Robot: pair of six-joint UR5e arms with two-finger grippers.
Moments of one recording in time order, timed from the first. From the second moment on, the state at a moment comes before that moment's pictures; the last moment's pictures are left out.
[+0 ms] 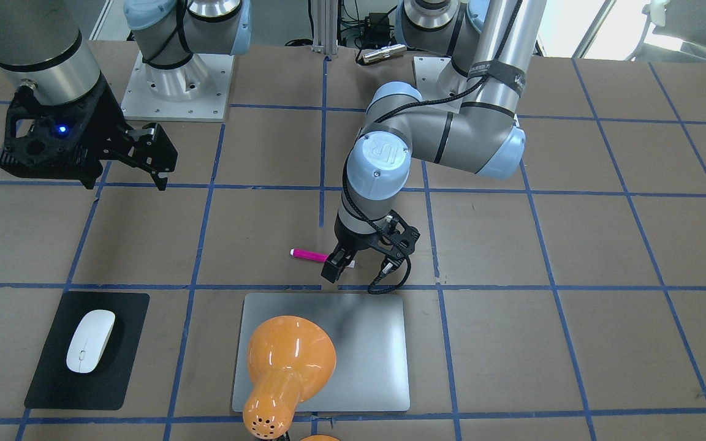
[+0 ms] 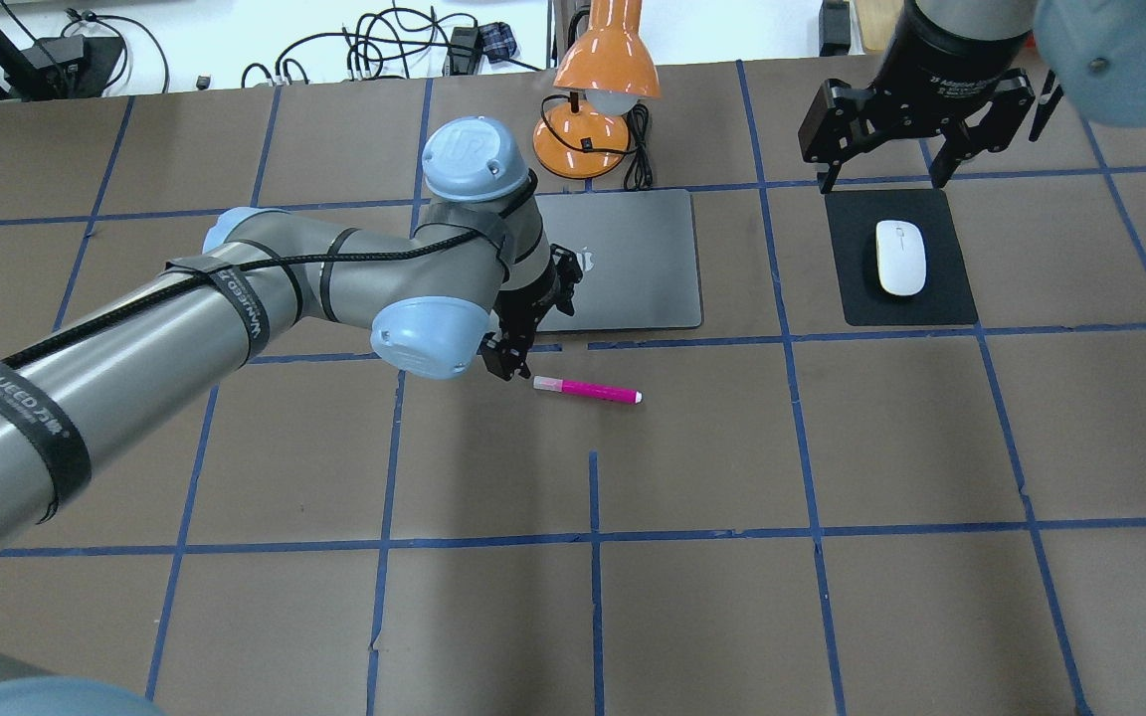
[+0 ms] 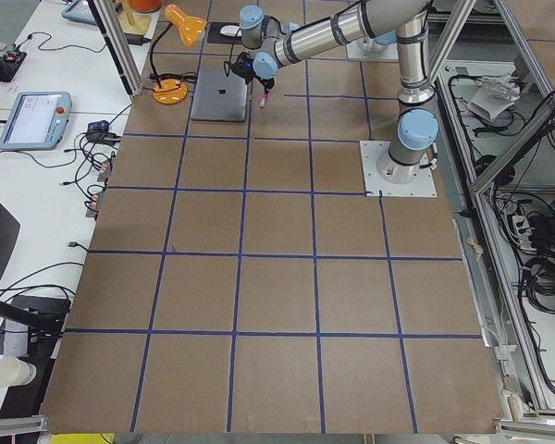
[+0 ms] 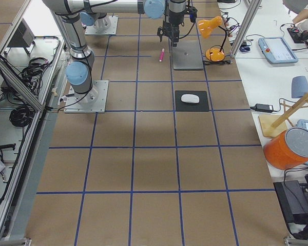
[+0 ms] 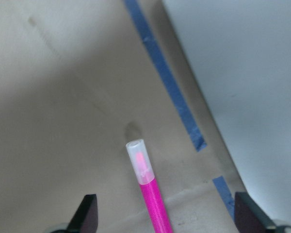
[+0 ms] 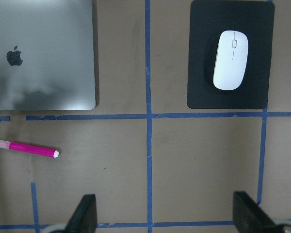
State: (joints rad) left arm -1.85 -1.97 -1.75 -0.97 1.48 -1.17; right arm 1.56 -1.49 1.49 -1.60 -1.58 -0.01
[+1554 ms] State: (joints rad) left arm -1.48 -1.60 -1.69 -1.49 1.57 0.10; right arm 1.56 -1.48 1.49 -1.62 -1.58 -0.02
